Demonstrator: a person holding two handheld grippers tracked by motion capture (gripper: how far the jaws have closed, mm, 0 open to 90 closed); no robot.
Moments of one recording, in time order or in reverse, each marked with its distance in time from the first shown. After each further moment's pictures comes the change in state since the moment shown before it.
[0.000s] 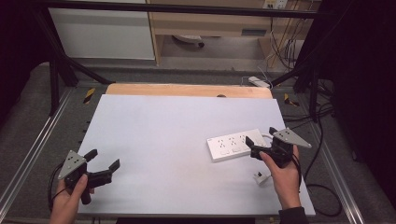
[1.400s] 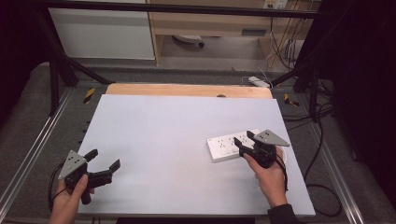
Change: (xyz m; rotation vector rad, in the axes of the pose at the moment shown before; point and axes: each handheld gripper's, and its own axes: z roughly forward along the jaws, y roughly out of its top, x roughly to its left) left arm 0.000 0.000 0.000 0.001 -0.002 0.009; right arm 0.031 -0.011 0.025 0.084 0.050 -0.075
